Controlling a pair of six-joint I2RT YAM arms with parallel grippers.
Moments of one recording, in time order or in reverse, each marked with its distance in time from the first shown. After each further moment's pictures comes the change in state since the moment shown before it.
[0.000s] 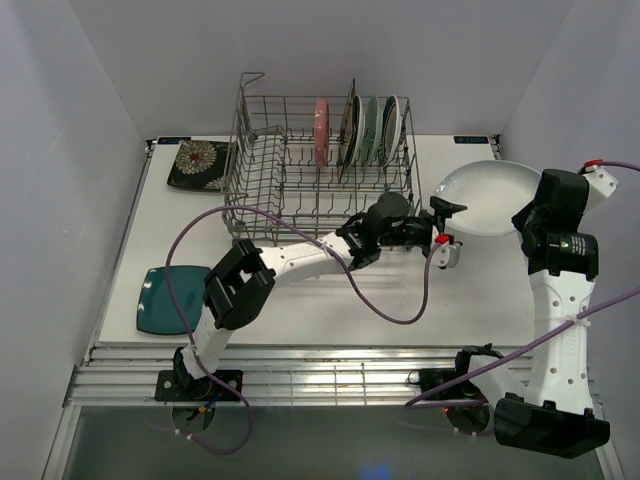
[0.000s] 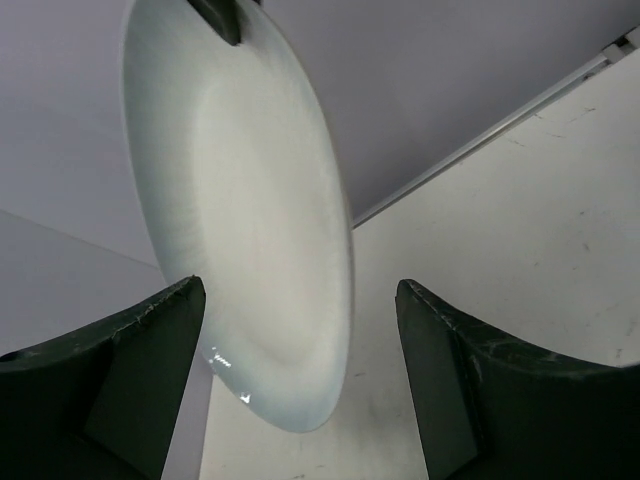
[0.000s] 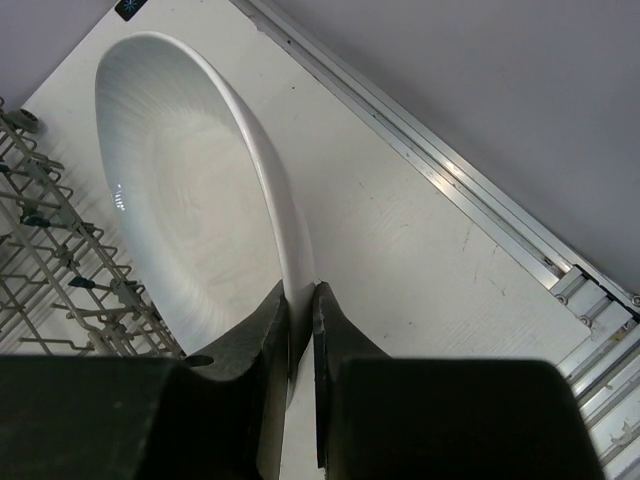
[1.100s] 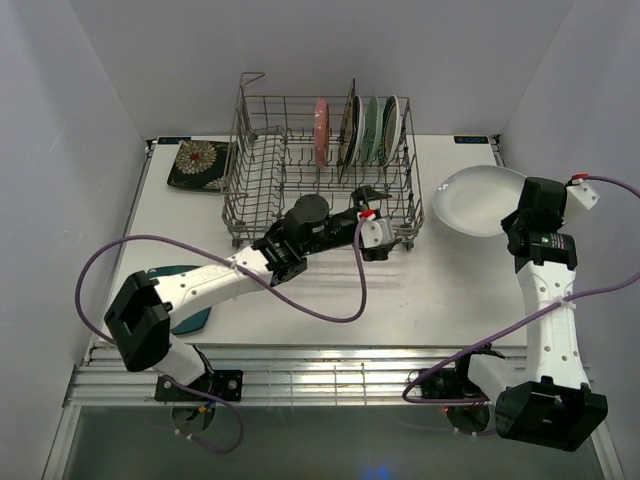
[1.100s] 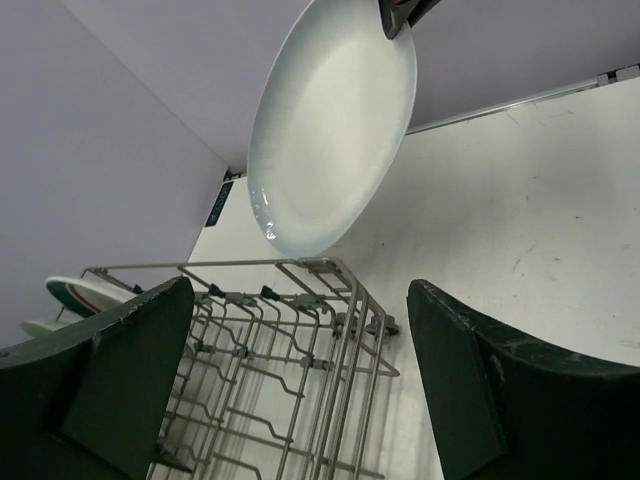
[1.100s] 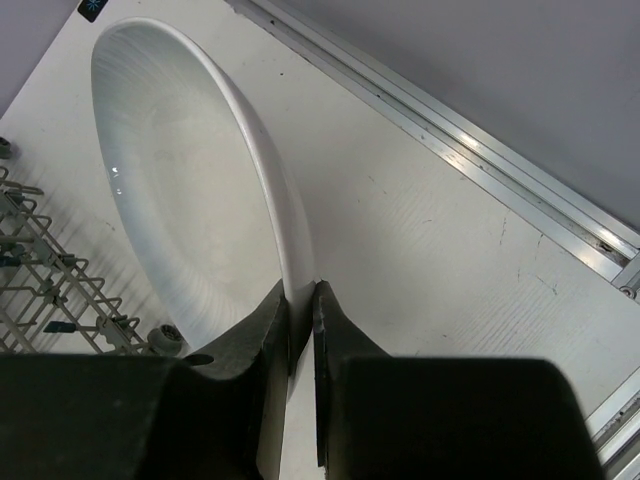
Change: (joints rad) left arm 0.096 -0.605 -0.521 -0.066 -0.158 -0.328; right arm -0.001 0.036 -0.197 0.177 0.030 0.117
